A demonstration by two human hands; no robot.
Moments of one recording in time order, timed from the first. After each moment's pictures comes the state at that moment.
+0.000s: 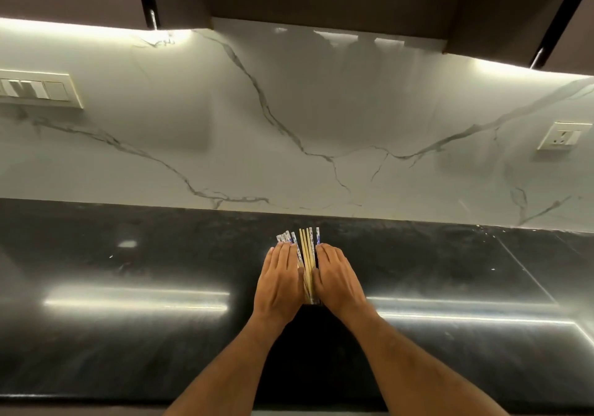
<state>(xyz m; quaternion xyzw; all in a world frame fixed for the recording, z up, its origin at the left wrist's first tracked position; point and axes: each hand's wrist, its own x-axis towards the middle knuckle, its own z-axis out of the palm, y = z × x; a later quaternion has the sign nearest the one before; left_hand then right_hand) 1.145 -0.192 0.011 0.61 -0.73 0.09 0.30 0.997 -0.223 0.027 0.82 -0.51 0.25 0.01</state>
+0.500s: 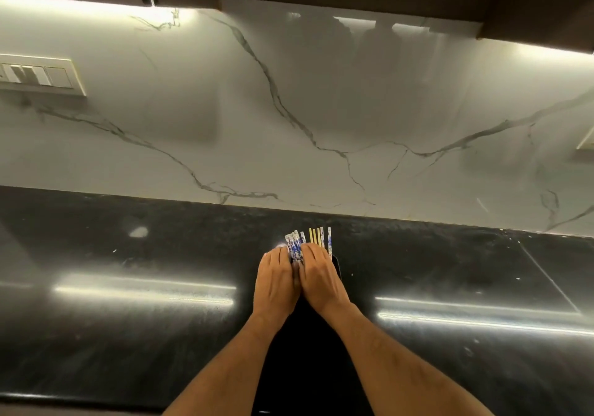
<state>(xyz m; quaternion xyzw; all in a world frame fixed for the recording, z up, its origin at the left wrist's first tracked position) 1.164 -0.224 -0.001 0.66 -0.68 -0.02 0.31 1.046 -0.253 0.005 0.84 -0.48 0.26 -0.04</state>
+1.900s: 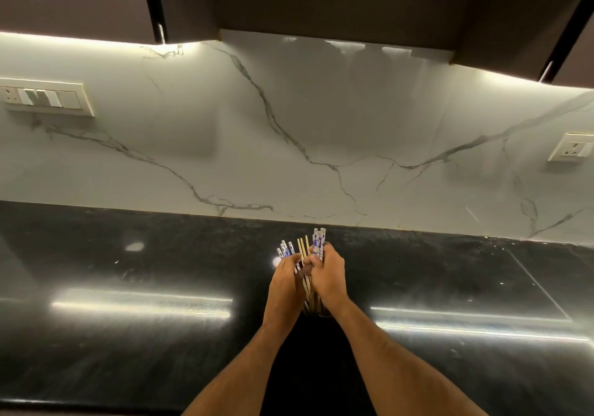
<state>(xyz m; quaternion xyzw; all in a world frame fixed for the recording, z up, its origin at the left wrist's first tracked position) 1.134 -0.203 0.021 0.60 -0.61 -0.20 0.49 1.037 -0.239 0.062 0.58 -0.62 0.42 -0.32</state>
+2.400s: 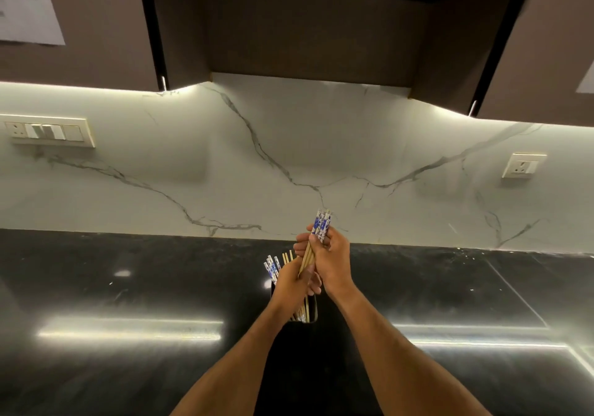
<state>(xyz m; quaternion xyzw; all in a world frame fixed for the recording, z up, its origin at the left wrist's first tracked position) 1.101 -0.176 0.105 0.49 -0.58 -0.42 0.50 1.007 -0.197 0.158 0.54 -0.43 0.60 -0.42</state>
